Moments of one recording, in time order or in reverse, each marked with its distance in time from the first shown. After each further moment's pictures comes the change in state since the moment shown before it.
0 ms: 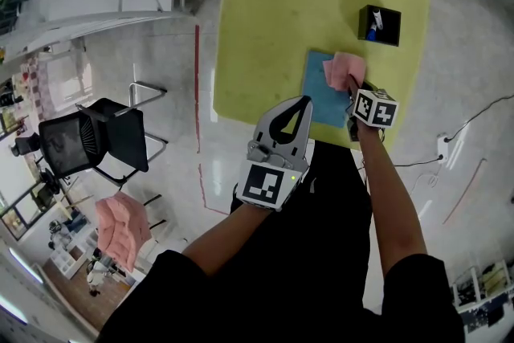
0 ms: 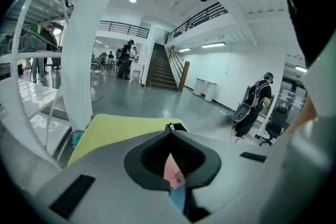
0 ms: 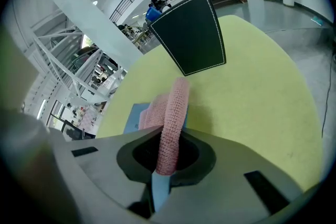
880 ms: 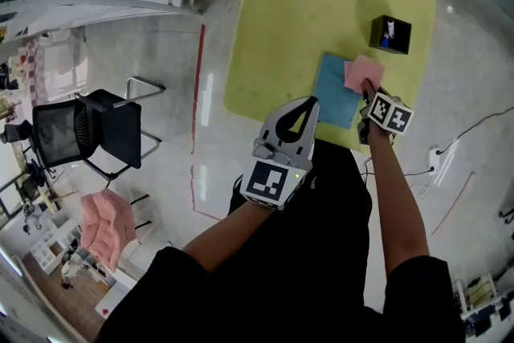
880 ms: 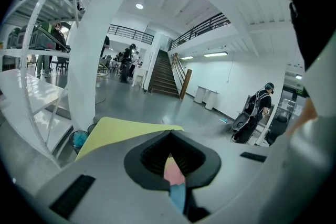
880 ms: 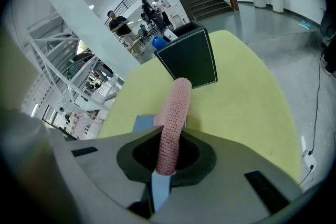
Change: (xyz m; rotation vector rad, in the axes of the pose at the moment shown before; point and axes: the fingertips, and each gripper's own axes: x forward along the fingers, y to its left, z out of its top) left arm -0.047 0.017 0.013 -0.042 -0.075 -0.001; right arm -0.037 0.010 0.027 0.035 -0.092 -0.083
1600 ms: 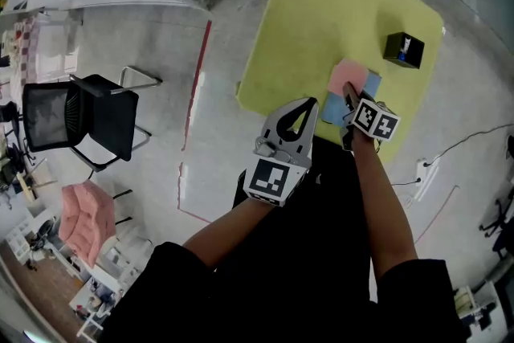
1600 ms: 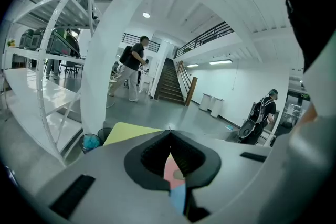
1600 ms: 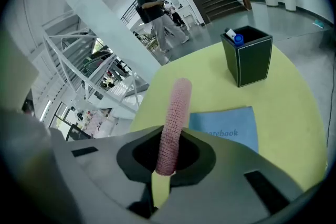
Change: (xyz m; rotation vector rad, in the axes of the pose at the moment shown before) left arm -0.068 0.056 0.009 -0.020 -0.062 0.048; right arm -0.001 0.144 -0.017 -0.042 -0.003 0.123
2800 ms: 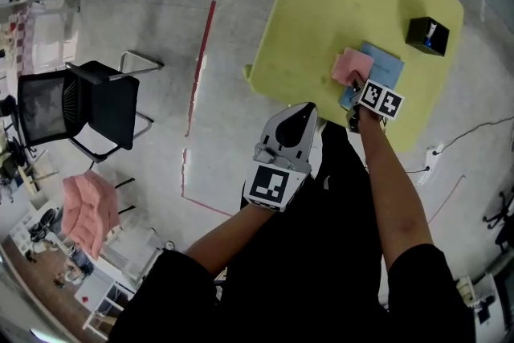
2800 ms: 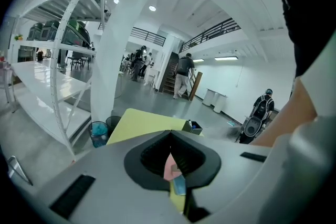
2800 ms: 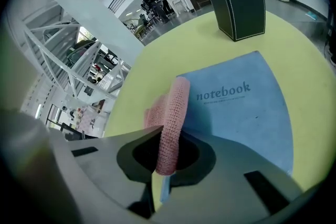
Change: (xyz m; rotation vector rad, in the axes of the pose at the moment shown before) left arm -0.051 0.039 -0.063 -0.072 0.047 0.043; right arm 0.073 -0.031 -0.075 0.071 0.104 -0.083
